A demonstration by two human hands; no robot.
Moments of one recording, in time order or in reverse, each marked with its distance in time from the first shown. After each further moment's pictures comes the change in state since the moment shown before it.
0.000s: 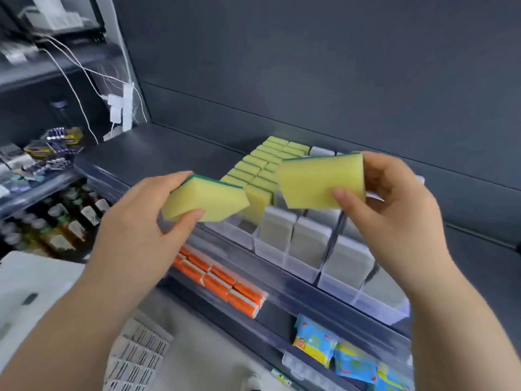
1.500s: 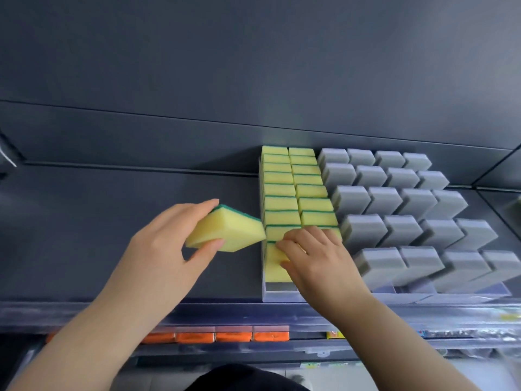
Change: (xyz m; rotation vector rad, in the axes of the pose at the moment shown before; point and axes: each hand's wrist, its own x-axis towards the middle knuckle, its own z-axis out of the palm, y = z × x) left_hand 0.198 -0.220 0.074 -0.372 -0.426 0.468; right_hand 0.060 0.030 0.263 -1.059 -0.199 -0.061
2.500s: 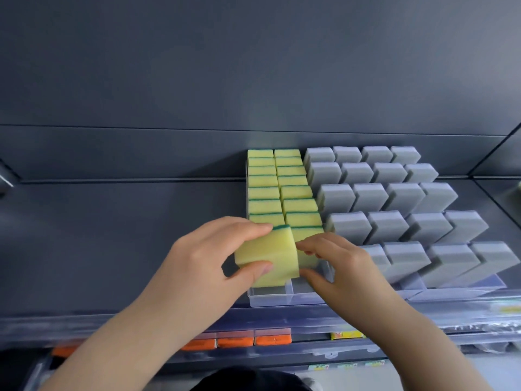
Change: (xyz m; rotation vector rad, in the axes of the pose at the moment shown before) left_hand 0.016 0.058 0.026 -0.161 -0.034 0.233; right_hand -0.032 0.030 -0.030 0.628 0.016 0.265
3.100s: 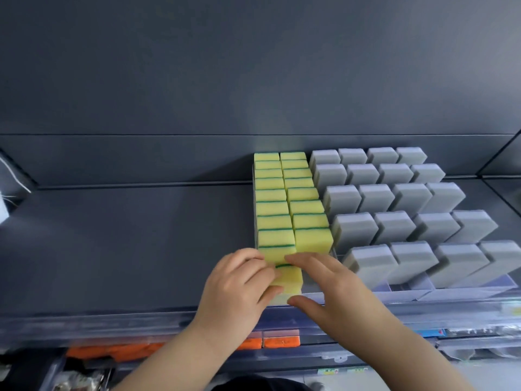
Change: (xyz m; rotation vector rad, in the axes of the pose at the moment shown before) left_hand -0.041 -0.036 0.072 0.297 0.041 0.152; right_hand -0.014 -0.007 0.020 -0.103 -0.114 -0.033
